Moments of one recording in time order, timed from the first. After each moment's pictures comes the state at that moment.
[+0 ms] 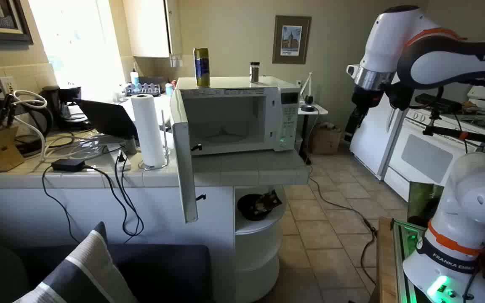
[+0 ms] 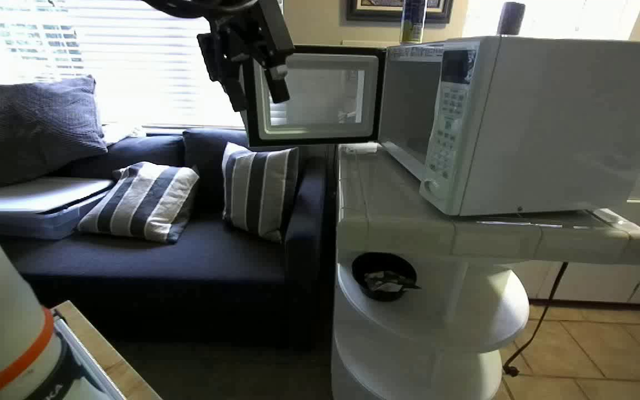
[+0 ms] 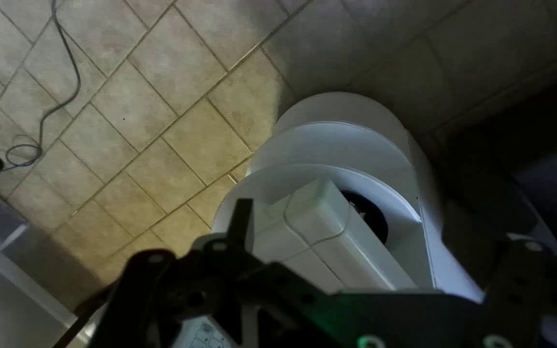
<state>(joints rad) -0.14 -0.93 0.05 -2.63 -0.24 1.85 0.06</state>
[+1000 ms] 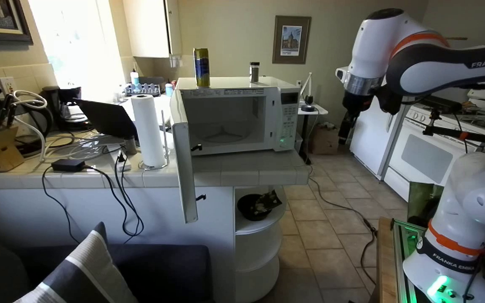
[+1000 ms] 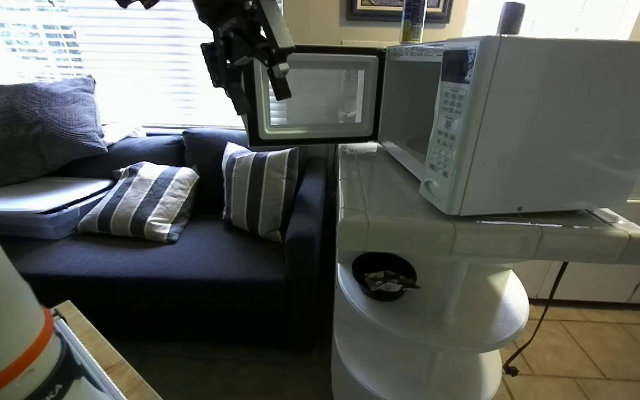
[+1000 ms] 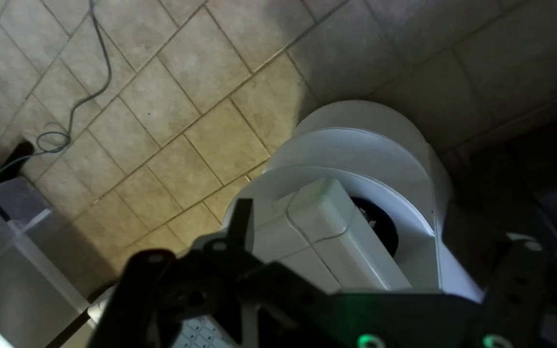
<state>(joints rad) -0.13 -0.84 0.13 -2.59 -0.29 1.85 0.10</state>
